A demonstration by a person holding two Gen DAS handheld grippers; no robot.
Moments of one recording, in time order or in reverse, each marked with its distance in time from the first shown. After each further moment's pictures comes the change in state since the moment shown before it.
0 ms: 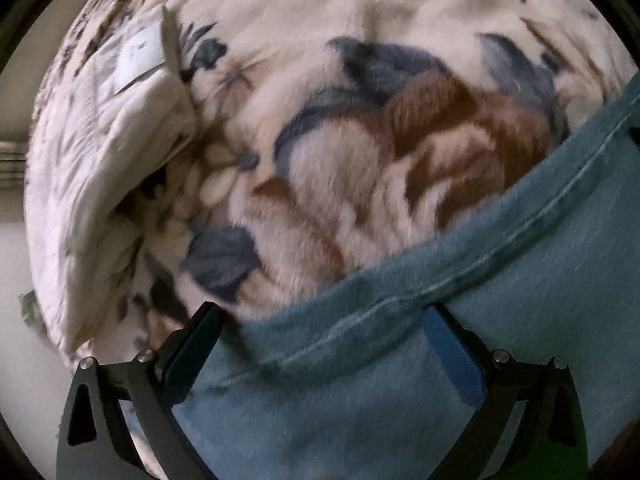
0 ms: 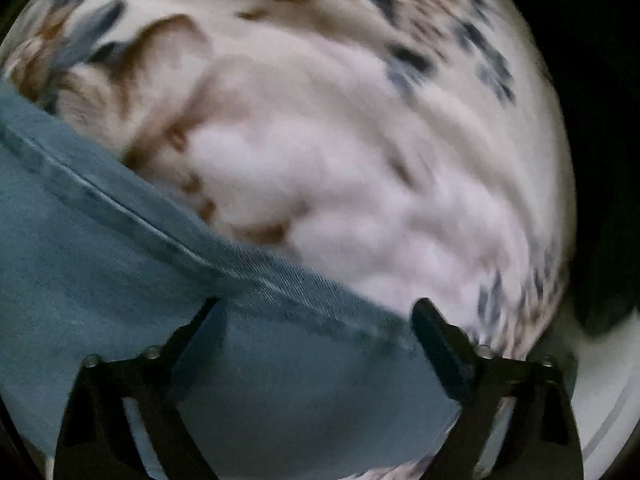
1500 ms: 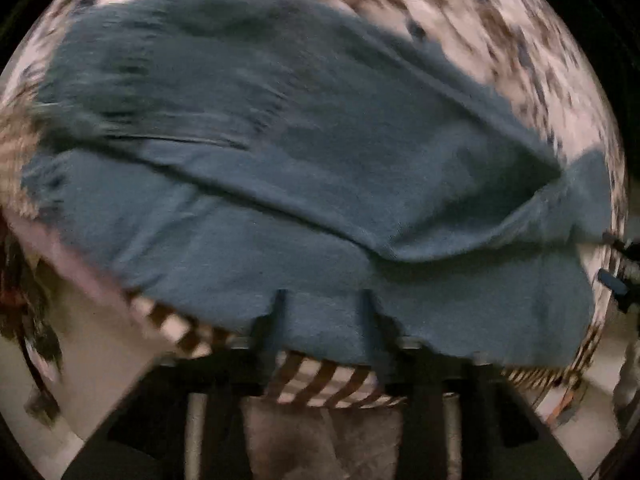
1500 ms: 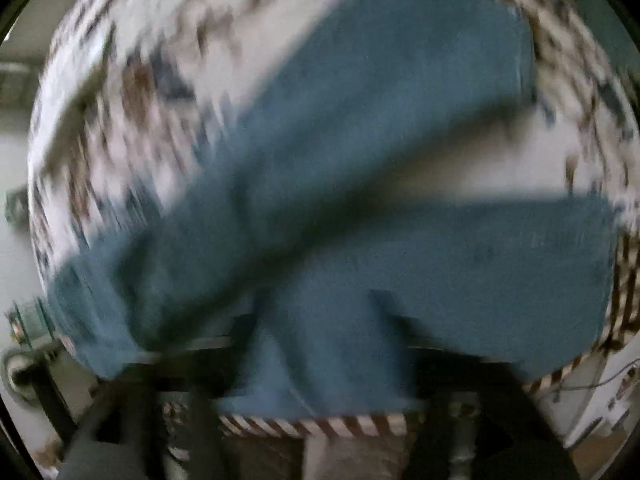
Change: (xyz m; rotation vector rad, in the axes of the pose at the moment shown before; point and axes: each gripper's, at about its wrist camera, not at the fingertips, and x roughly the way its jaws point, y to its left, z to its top) left arm -0.086 -0.065 -0.350 -0.878 0.069 -0.377; right arm -0.069 0.064 -0.288 0.855 -0.092 0.621
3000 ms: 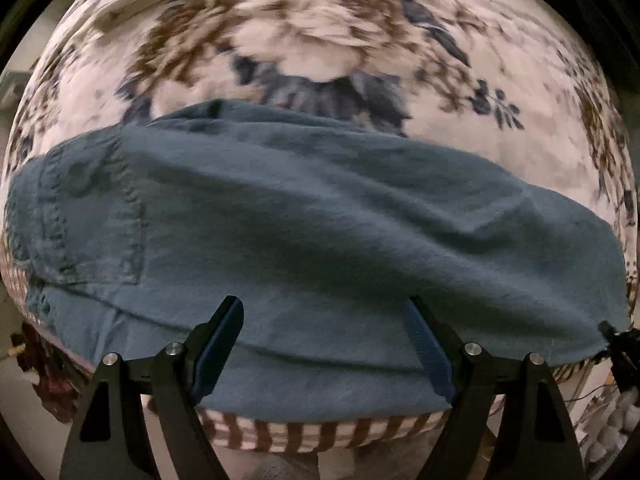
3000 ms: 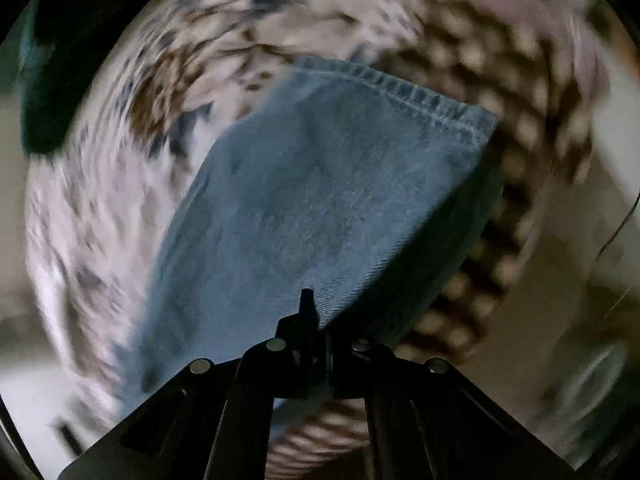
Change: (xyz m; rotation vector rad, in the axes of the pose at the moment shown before) left arm 0.014 -0.140 0.016 0.299 -0.058 0.111; right arm -0.038 -0.242 -0.143 0.596 -0.196 0.049
